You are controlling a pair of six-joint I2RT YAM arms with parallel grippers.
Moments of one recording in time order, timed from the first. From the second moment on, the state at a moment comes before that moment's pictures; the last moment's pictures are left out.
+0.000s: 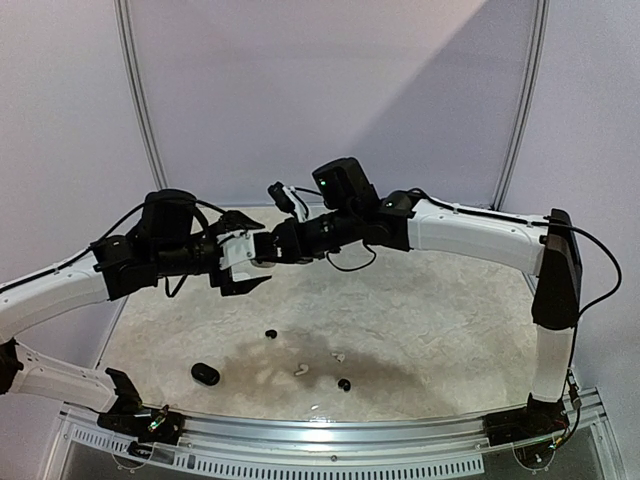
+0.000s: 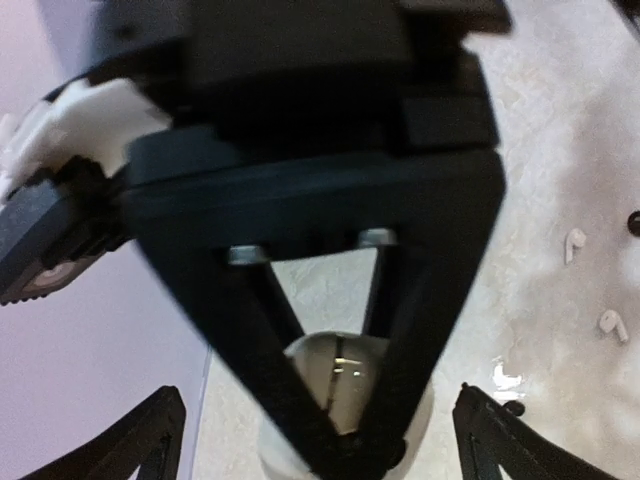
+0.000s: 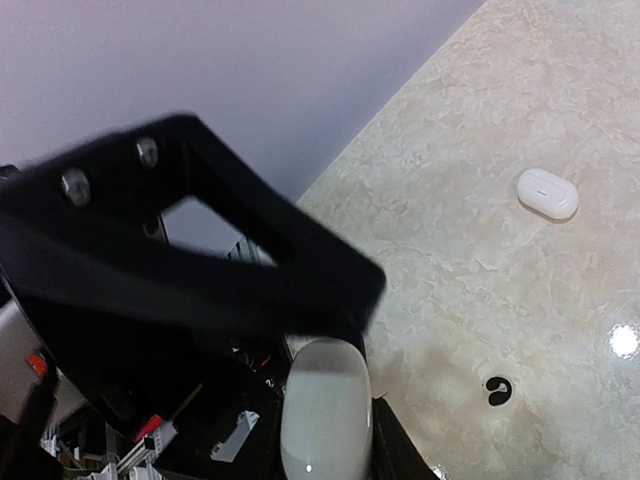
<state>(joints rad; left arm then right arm) -0.76 1.13 0.90 -0.23 0.12 0.91 0.98 1.99 1.78 -0.29 -0.50 0.60</state>
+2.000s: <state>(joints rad) -0.52 1.18 1.01 0.03 1.06 0.14 1.01 1.73 1.70 -0.13 -0.49 -0.25</state>
